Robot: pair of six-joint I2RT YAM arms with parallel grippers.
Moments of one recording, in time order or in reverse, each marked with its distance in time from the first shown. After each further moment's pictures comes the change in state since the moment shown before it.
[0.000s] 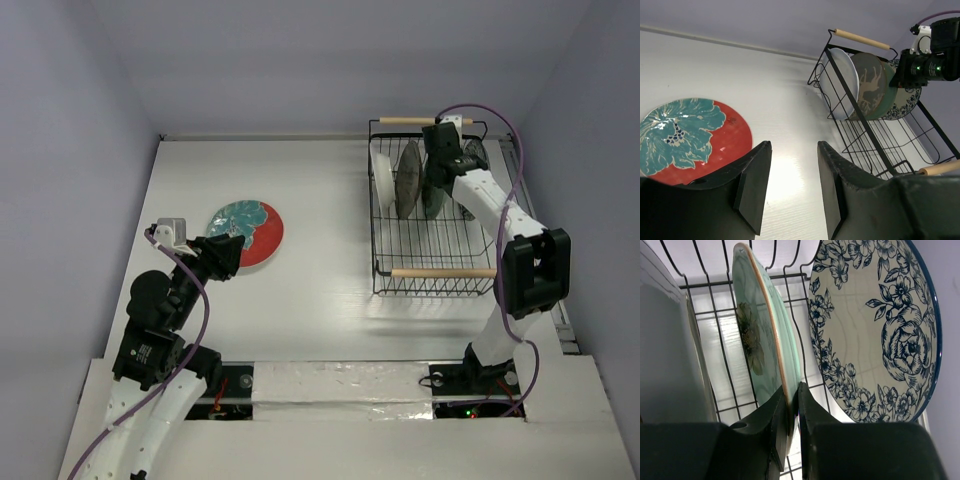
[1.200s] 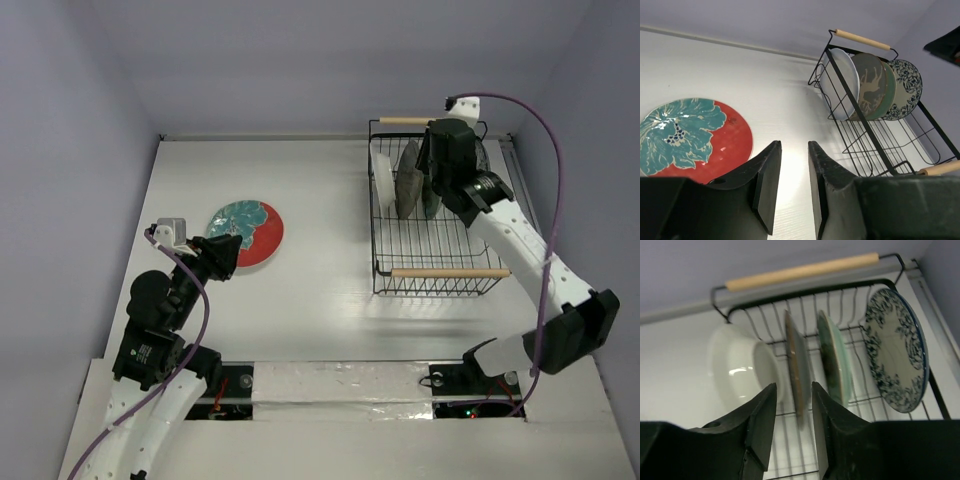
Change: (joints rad) left arm 0.000 0.000 0.000 0.000 -0.003 0.000; right arm 0.205 -0.363 -0.041 0.126 -0.003 0.183
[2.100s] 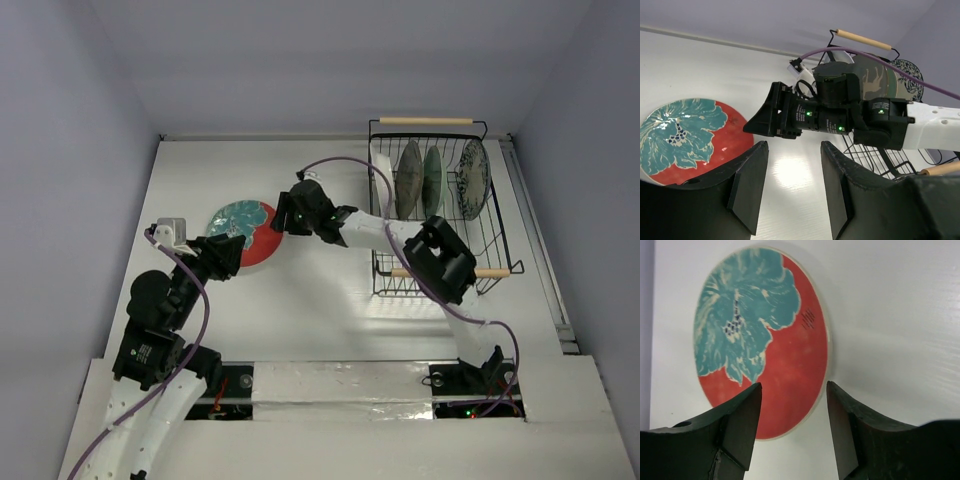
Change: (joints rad) left arm 0.000 0.001 0.000 0.000 -0.004 0.003; right arm 0.380 0.808 0.156 0.383 -0.514 0.473
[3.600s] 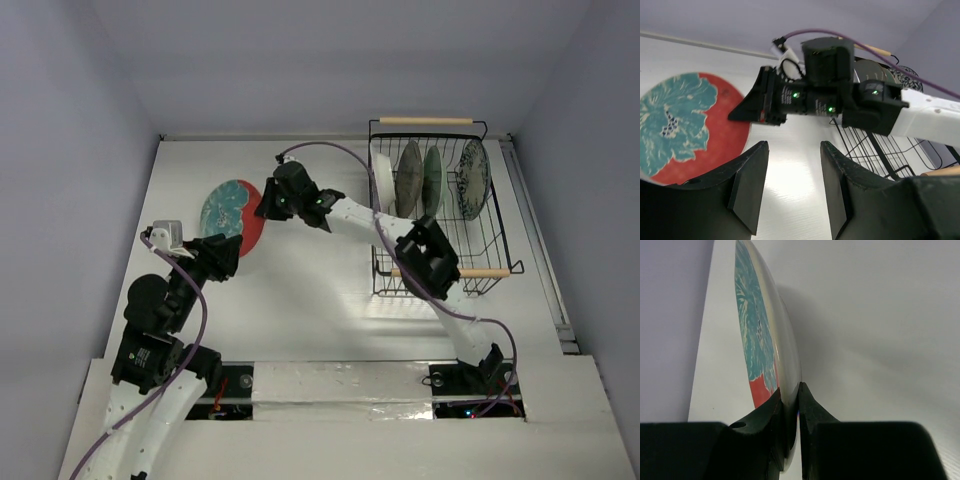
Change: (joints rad) left arm 0.000 -0.023 0.000 0.003 -0.017 0.002; right arm -0.005 0.094 0.328 -0.138 -0.138 -0.018
